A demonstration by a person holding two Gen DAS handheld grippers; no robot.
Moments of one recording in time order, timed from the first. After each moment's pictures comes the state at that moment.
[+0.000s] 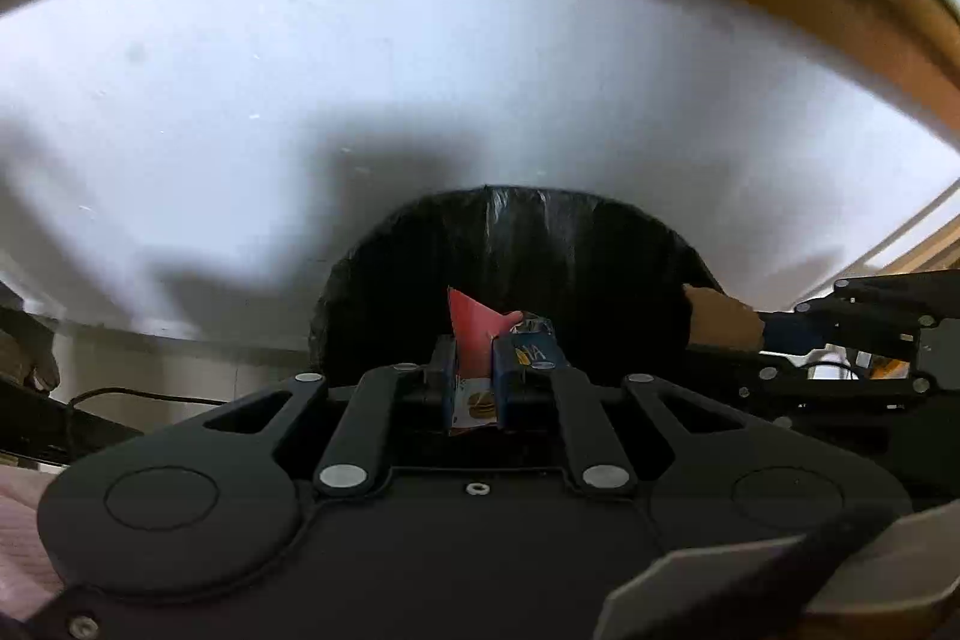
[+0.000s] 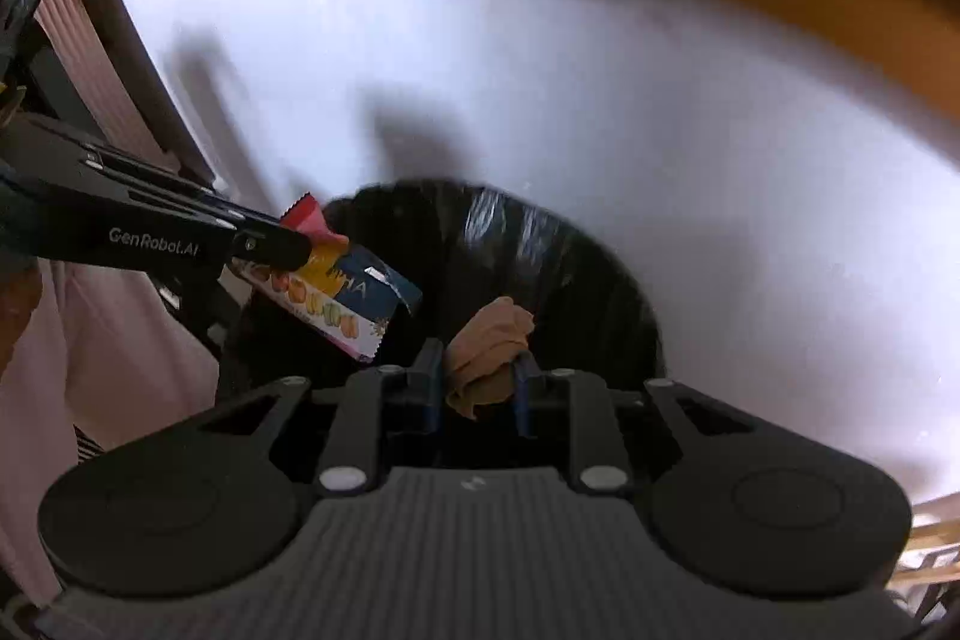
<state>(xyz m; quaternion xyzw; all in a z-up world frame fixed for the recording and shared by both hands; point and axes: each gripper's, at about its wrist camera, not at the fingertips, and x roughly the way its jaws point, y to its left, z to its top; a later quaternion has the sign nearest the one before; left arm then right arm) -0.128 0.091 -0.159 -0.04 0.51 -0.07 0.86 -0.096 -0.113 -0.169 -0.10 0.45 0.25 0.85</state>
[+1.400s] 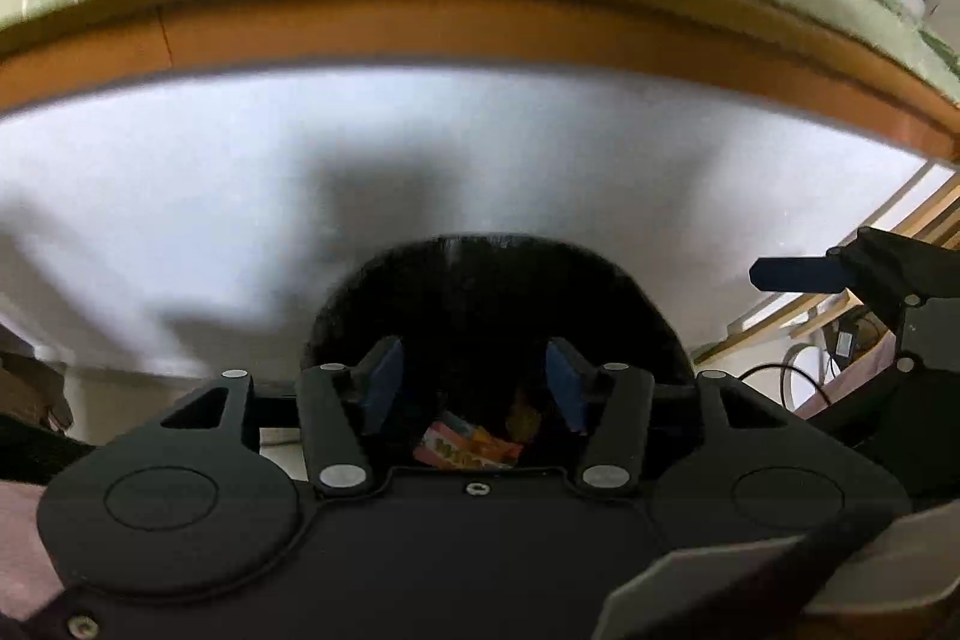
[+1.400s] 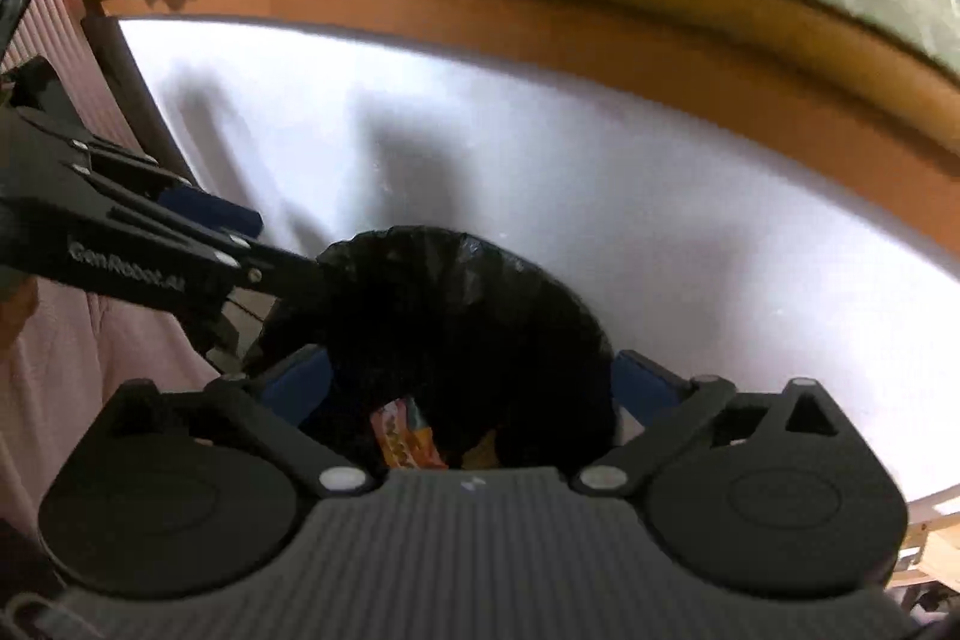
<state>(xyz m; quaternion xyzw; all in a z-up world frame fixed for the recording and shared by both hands) -0.138 0.079 -0.094 -0.02 0.49 -0.10 0.87 -0.101 -0.123 -0.117 -0.10 0.42 0.24 0.87</state>
